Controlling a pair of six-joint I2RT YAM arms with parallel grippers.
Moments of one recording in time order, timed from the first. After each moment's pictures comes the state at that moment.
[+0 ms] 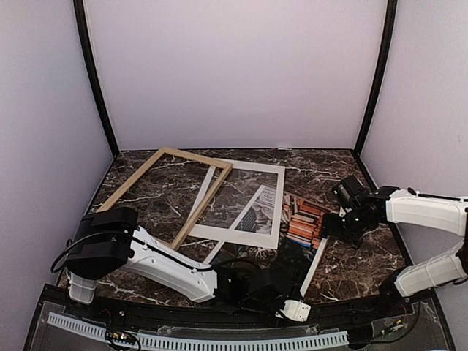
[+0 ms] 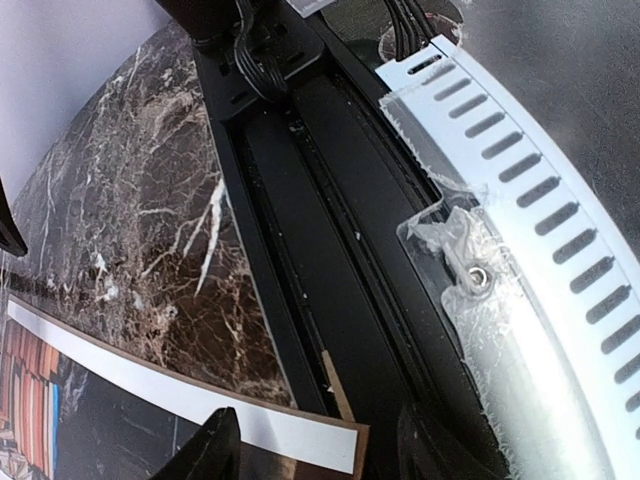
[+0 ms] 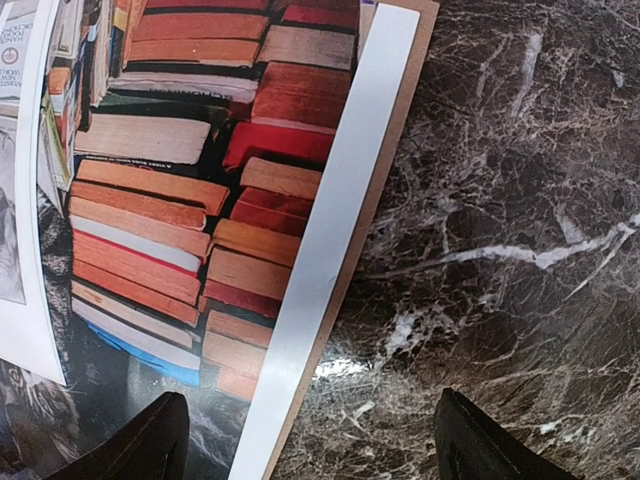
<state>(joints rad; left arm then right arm) -1.50 2.12 1.27 0.17 0.03 0.60 0.53 1.25 0.69 -0.65 0.11 0.73</state>
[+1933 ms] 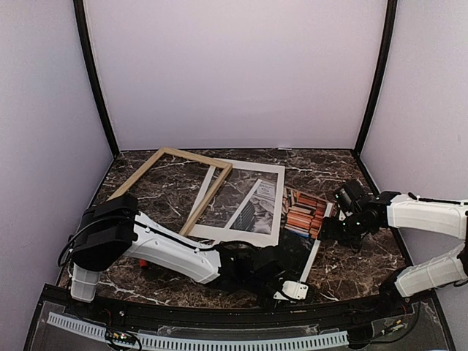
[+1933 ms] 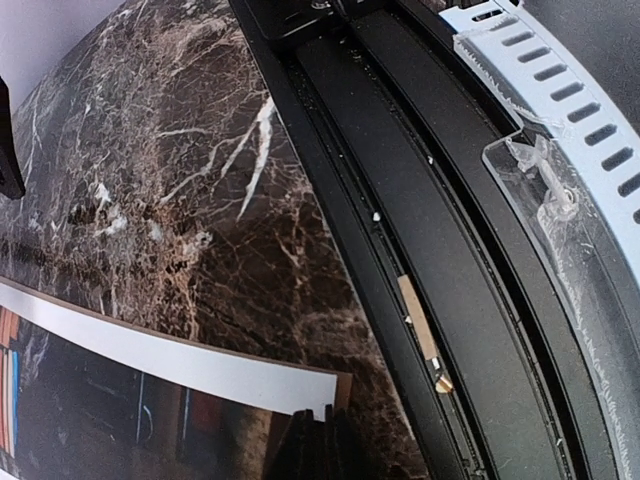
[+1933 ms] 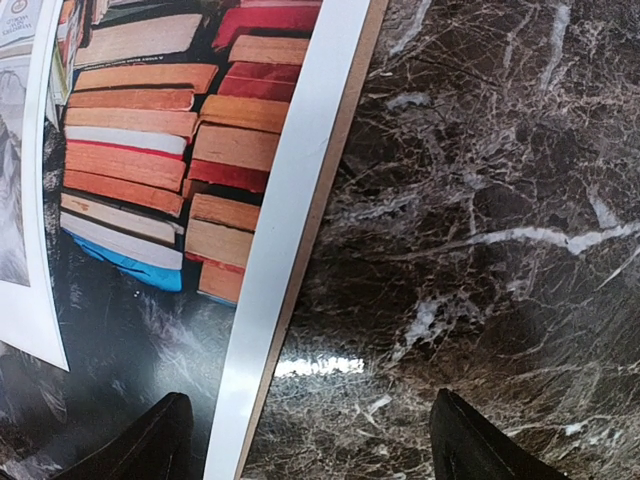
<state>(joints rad) -1.39 2.14 1.34 -0.01 0.13 0.58 0.53 1.22 0.63 -0.60 0.05 0.74</state>
